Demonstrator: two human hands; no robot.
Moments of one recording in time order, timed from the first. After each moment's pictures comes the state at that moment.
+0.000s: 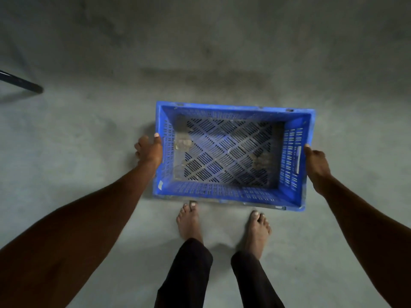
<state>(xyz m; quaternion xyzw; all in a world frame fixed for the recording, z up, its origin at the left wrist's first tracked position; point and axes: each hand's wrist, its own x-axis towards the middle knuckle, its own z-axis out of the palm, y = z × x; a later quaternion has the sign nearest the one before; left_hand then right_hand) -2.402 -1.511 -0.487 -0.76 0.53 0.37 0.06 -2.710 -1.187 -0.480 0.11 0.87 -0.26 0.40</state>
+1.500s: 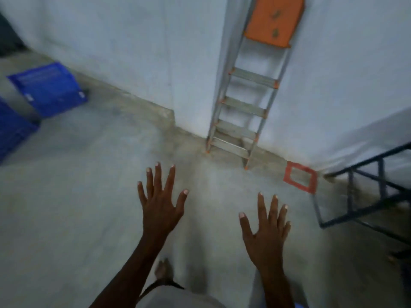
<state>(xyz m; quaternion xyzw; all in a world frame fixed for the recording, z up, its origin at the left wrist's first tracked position) -1.899 -0.944 0.268 -0.96 0.16 -0.06 -0.23 -2.060 -1.154 0.282 -0.90 0.36 -0.09 0.22</state>
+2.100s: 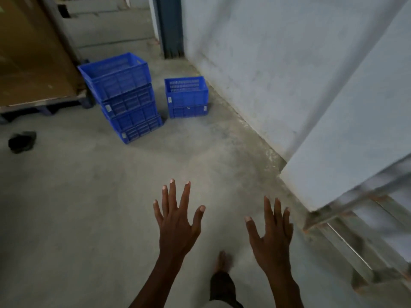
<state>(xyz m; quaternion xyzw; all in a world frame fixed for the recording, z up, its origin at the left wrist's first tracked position) -1.581 -0.678 0.272 -0.95 -0.14 -0.12 -0.26 -1.563 -0.911 0.276 -0.95 0.03 -0.02 0.32</state>
